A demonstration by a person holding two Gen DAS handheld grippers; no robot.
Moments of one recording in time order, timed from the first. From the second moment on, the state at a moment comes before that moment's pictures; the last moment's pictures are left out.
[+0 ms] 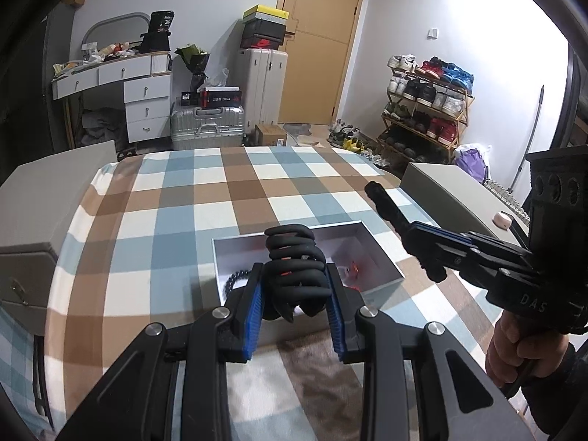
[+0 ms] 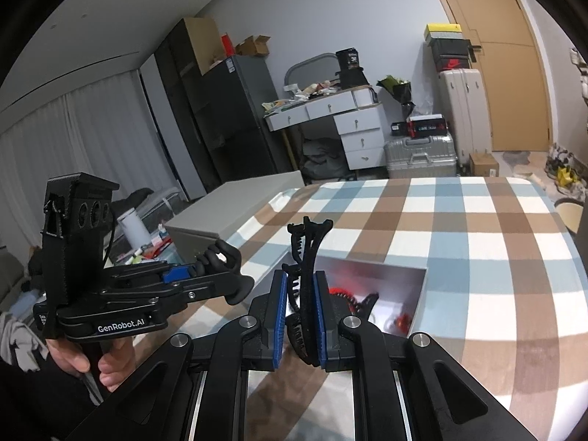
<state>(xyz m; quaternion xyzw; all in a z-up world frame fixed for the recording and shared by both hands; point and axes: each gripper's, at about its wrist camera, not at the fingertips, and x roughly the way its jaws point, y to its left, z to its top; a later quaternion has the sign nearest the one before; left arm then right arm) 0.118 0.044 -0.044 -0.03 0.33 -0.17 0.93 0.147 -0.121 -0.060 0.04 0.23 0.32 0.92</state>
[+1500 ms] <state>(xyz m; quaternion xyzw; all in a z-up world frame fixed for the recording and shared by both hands) 0.139 0.049 -0.057 -0.05 0.34 -0.14 0.93 0.168 -0.152 -0.078 0.11 0.21 0.28 0.93</state>
